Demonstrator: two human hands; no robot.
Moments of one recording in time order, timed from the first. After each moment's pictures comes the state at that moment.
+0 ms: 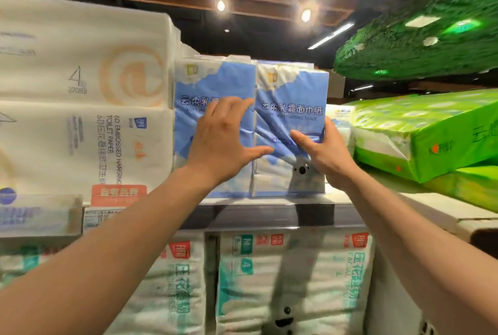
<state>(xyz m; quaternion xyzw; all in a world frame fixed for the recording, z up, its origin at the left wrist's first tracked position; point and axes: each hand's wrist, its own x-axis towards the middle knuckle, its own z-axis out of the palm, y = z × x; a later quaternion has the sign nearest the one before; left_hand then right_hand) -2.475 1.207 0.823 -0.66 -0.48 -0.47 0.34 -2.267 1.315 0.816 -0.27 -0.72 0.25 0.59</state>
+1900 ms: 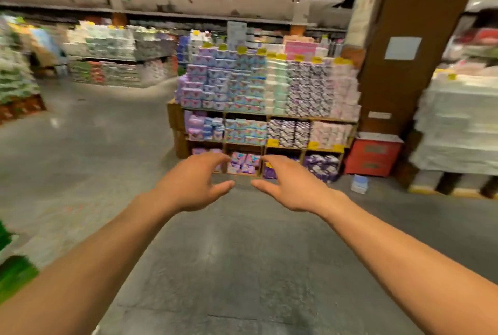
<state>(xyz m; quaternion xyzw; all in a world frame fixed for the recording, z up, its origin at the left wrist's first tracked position) -1.634 0.828 0.602 -0.98 -0.02 -0.17 -0.11 -1.519 0.632 0.600 -0.90 -0.42 -0.02 0.15</state>
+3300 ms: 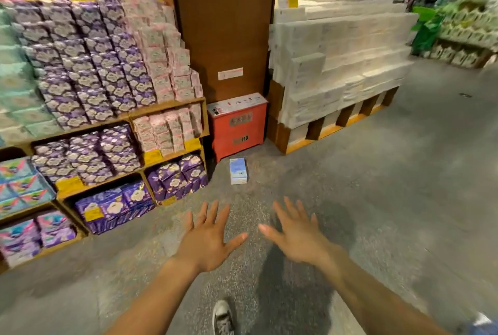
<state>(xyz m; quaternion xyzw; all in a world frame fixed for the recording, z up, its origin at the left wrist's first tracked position) -0.529 0.445 0.365 -0.97 0.17 0.14 -0.11 -0.561 0.214 0.397 -0.96 0.02 0.21 0.18</state>
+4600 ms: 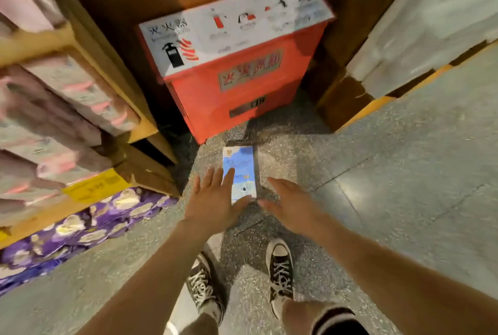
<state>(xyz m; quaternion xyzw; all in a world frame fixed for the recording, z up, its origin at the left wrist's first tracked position) 0.408 0.285 -0.116 -0.95 0.13 0.25 -0.10 0.390 0.070 -0.116 -0.93 -0.03 0.31 0.21</state>
